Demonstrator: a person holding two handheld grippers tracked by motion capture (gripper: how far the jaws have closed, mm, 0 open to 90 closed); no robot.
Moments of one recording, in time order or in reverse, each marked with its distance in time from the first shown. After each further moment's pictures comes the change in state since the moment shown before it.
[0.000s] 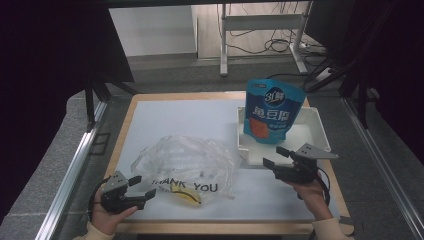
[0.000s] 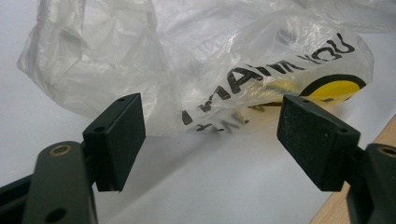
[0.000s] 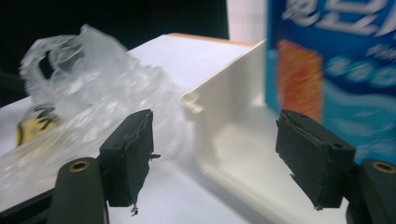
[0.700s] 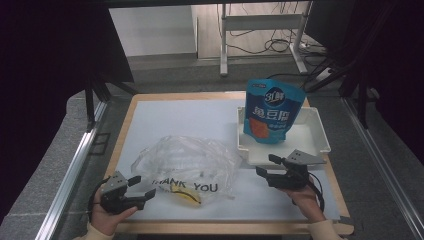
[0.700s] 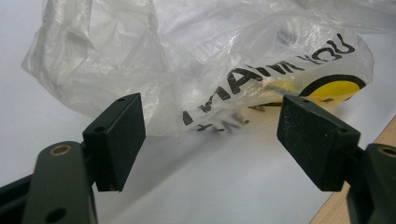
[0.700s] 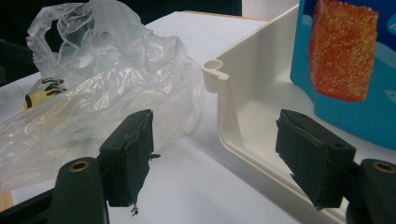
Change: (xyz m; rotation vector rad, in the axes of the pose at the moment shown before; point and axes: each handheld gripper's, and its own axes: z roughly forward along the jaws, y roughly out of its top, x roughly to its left) left arm -0.001 0.000 -0.001 -0.004 0.008 0.006; right arm 0.009 -0.018 0.014 0.063 0.038 -0.012
